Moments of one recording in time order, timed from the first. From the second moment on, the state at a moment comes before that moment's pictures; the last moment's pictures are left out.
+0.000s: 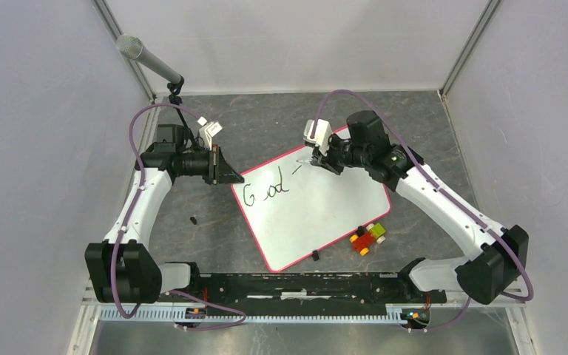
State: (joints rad) left arm -0.01 1.27 1.05 -0.77 1.02 0.10; right arm 0.60 1.31 1.23 -0.48 -0.41 -0.55
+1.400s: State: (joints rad) left arm -0.02 1.27 1.05 -0.77 1.02 0.10; right arm 0.61 1.25 1.19 -0.50 -0.36 -0.56
